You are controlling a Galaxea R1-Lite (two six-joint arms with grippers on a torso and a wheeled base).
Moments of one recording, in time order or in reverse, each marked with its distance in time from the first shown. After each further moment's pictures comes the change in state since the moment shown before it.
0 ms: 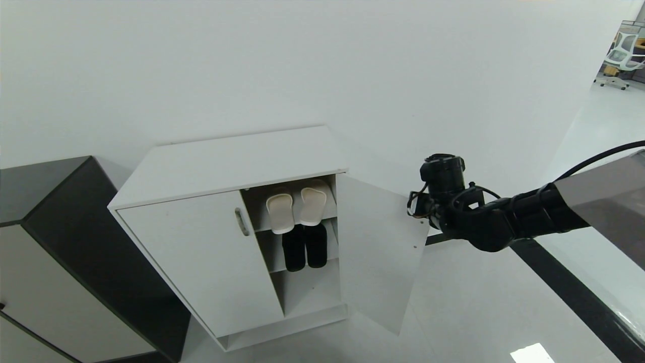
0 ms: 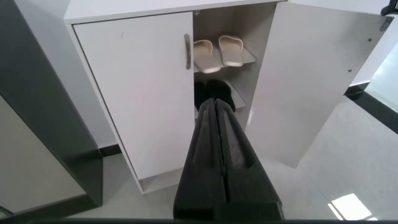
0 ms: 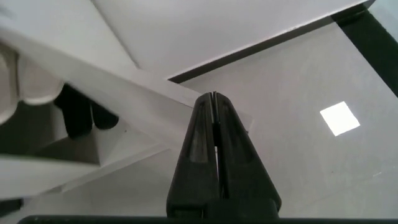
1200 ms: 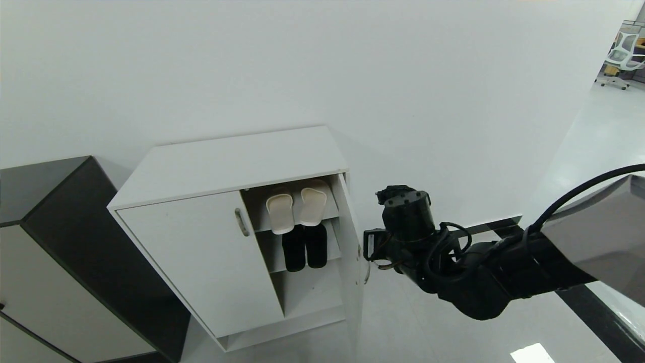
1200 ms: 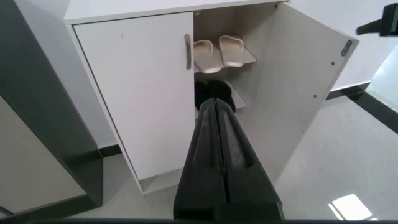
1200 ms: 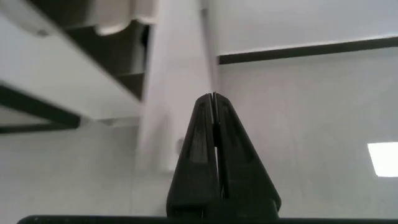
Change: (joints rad) left arm 0.000 0.000 0.000 0.000 0.000 0.001; right arm 0.247 -0.060 0.231 -0.186 0.097 -0.028
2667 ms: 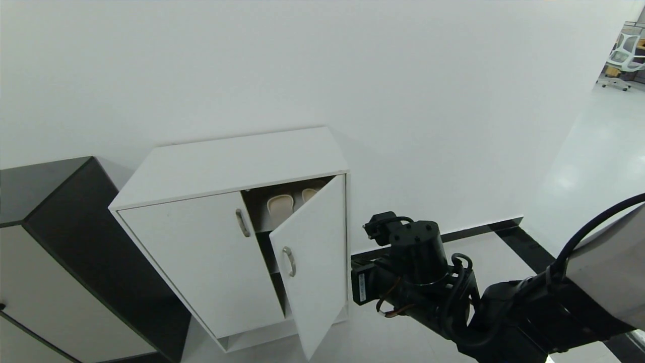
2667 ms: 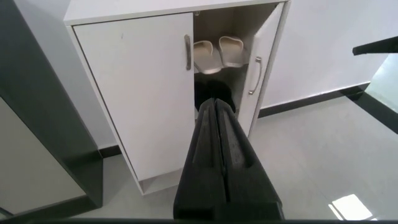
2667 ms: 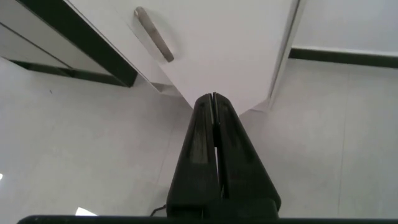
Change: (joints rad) left arm -0.001 0.000 0.000 0.001 0.000 0.000; right arm 0.094 -0.069 0.229 -0.190 0.209 -0.041
